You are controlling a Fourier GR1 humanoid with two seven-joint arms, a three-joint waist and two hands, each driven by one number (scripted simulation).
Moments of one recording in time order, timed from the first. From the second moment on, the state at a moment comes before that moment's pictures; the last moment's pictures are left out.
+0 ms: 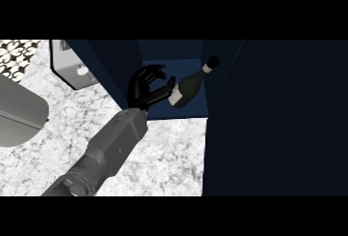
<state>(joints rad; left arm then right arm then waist) -0.97 0.00 -0.37 -0.18 0.97 0.16 -0.81 0.07 -0.04 -0.01 -2.27 -0.17 0.27 0.30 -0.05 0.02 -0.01</state>
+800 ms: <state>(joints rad) -0.86 0.00 -0.45 -0.41 0.90 0.19 -0.81 0.08 -0.04 -0.03 -2.30 -0.18 0.25 0.34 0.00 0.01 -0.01</state>
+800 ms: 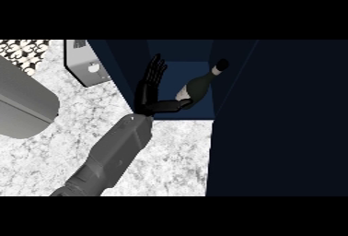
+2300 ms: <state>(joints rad) -0.05 0.48 -0.61 -1.91 0.68 0.52 -0.41 0.10 -0.17 0.08 -2.38 -0.18 0.41 0.42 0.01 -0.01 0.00</state>
